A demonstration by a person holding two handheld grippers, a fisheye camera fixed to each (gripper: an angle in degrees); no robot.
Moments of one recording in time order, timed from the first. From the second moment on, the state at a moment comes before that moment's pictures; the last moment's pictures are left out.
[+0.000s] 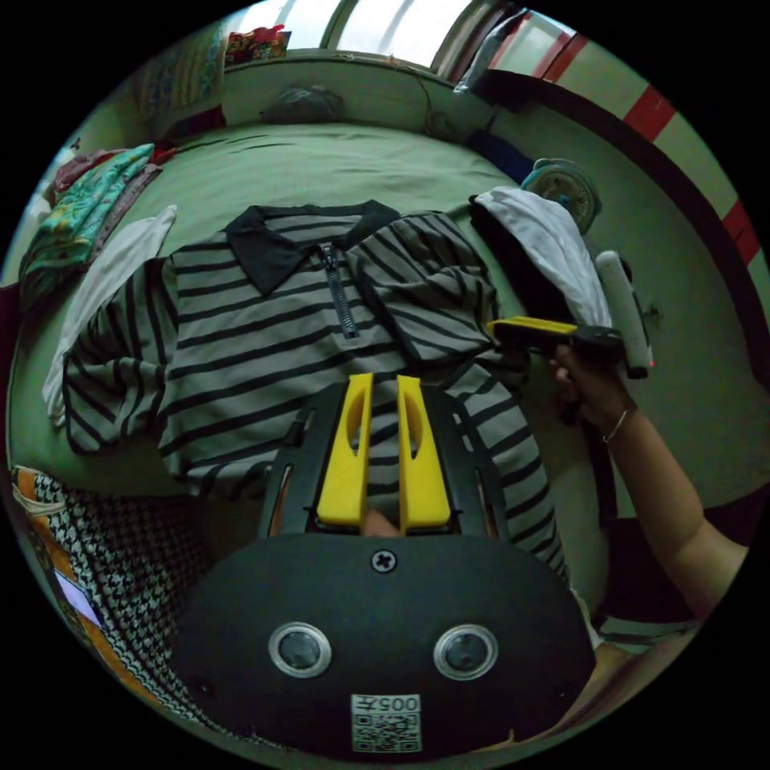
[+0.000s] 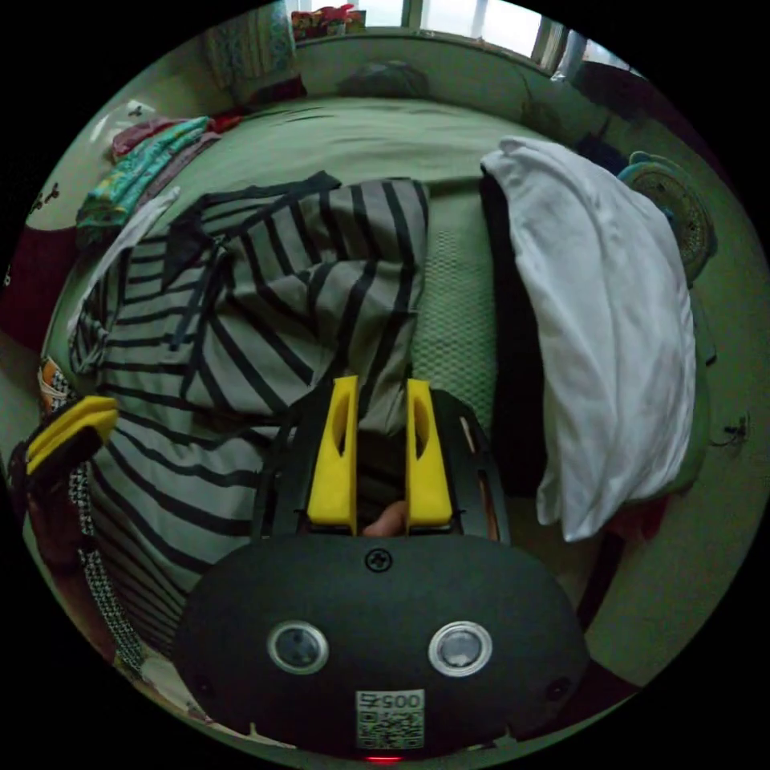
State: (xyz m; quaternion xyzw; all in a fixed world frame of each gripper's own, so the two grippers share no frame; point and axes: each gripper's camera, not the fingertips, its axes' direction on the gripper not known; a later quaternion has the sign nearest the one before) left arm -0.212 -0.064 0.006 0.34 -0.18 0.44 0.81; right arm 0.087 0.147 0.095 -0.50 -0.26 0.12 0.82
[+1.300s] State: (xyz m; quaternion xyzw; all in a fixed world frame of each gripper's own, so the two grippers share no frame) left arm -0.550 -0.184 -0.240 0.48 -0.10 0.15 0.86; right arm -0.169 -0.122 0.059 -0.30 -0.40 -0.05 0.86
